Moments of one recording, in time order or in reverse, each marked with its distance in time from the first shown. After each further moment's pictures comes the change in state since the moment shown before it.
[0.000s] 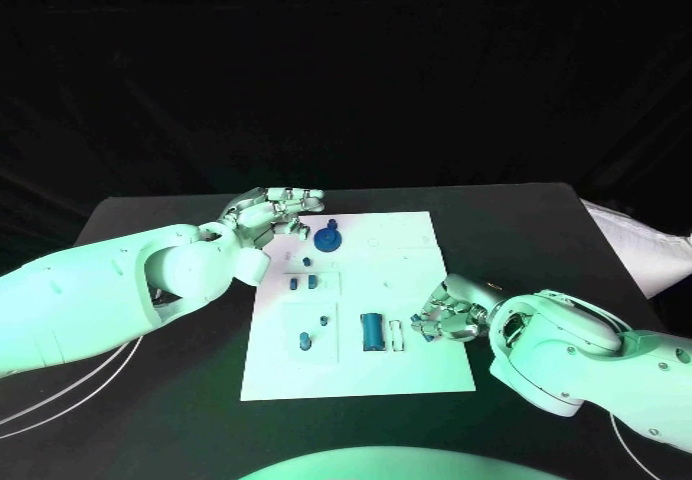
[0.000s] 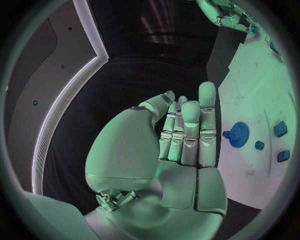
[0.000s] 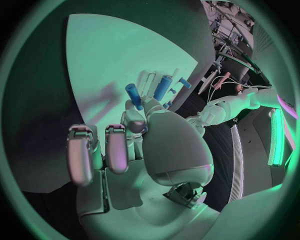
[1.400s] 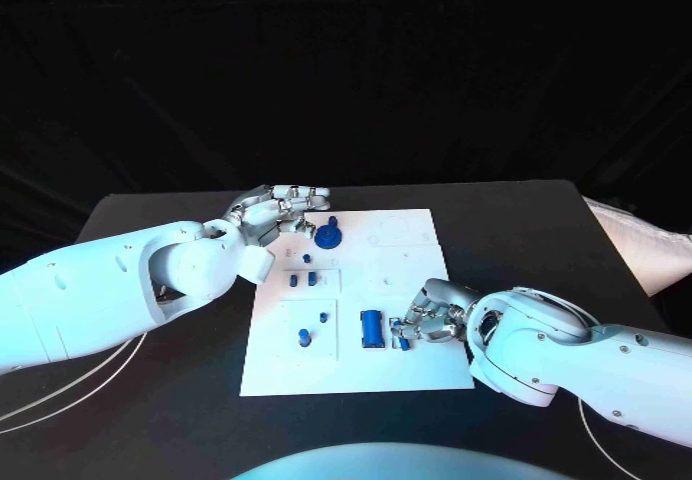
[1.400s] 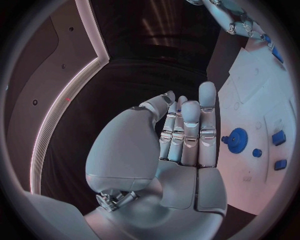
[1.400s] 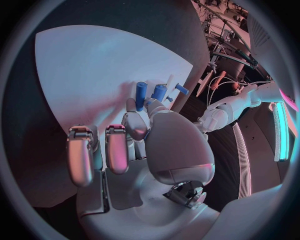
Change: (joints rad) left arm 0.000 0.003 0.000 0.012 0.000 0.008 -0.005; left_hand 0.000 0.000 0.000 0.000 0.000 0.000 0.000 0.000 0.000 0.000 0.000 0.004 0.000 0.000 0.000 0.000 -0.001 -0.002 0.000 0.000 0.000 -0.001; right arm -0.004 0.092 0.000 -0.058 0.066 0.065 -0.014; right_hand -0.052 -0.005 0.018 0.035 0.018 0.037 -0.011 0.018 0.023 0.030 -0.010 0.077 0.055 0.000 -0.008 0.002 0.000 0.000 0.000 -0.007 0.005 0.000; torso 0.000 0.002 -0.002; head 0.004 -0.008
